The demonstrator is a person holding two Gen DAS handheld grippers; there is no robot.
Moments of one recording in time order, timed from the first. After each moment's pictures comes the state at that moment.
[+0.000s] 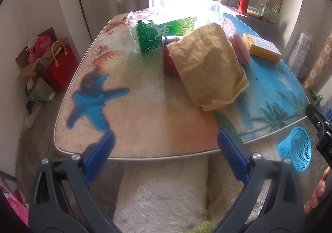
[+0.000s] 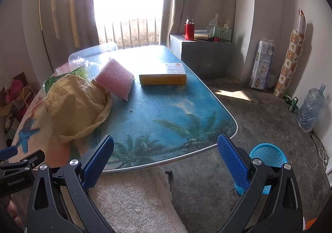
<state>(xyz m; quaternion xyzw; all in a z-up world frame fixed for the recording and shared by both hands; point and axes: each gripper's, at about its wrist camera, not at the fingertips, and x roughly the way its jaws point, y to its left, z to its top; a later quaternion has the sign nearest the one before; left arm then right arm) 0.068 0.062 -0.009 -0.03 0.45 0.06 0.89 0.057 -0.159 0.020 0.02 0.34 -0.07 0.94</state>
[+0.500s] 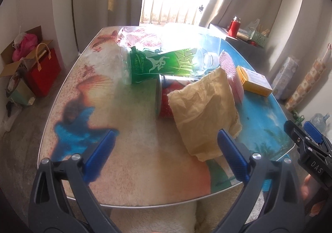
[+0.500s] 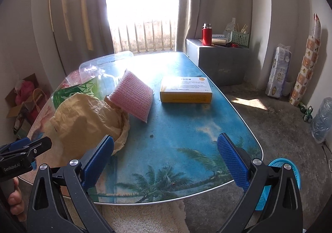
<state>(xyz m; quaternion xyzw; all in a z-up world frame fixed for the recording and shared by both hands) 0.112 0.090 0.007 -0.09 0.39 0.01 0.91 0.110 -0.145 0.032 0.03 0.33 -0.02 0.94</state>
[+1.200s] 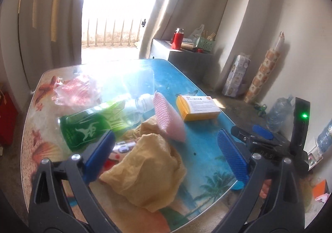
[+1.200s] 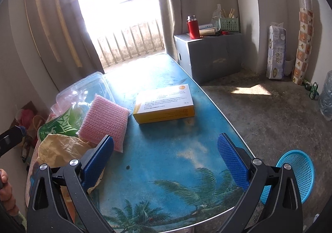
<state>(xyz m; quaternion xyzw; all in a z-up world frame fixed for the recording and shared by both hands) 0.176 0.035 0.070 -0.05 0.33 -0.18 0.92 0.162 -0.213 0.027 0.12 0.34 -0.03 0.93</state>
